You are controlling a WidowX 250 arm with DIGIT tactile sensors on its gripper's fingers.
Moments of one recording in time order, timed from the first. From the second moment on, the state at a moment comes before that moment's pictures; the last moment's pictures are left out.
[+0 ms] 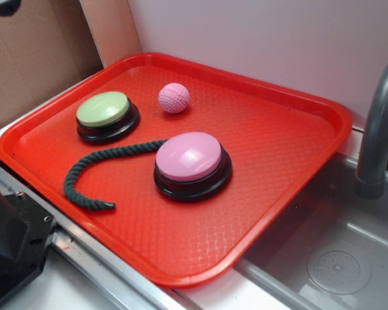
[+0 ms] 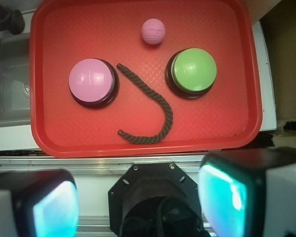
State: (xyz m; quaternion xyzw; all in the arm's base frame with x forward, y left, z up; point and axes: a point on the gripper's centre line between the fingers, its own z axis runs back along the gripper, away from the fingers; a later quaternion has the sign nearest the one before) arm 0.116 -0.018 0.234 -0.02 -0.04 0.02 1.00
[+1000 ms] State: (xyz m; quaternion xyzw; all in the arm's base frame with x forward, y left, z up) arm 0.176 0.034 0.165 0.01 -0.06 0.00 1.00
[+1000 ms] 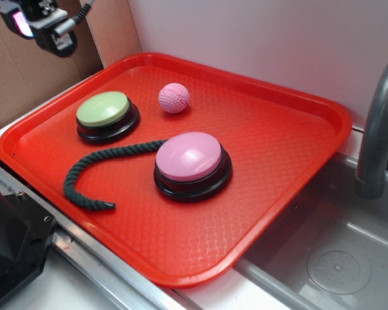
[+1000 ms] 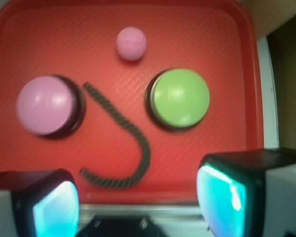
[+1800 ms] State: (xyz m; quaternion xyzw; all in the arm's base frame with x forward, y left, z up) arm 0.266 0.051 0.068 0.06 -0.06 -0.03 1.00
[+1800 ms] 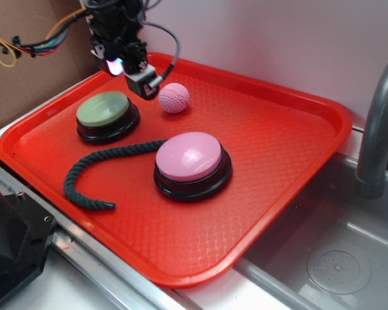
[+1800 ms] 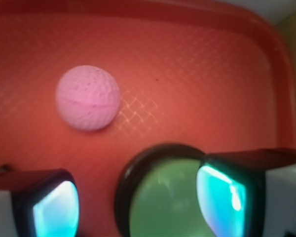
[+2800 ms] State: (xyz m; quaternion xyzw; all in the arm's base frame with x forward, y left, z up) arm 0.307 0.032 0.026 0.04 -0.07 -0.09 0.99
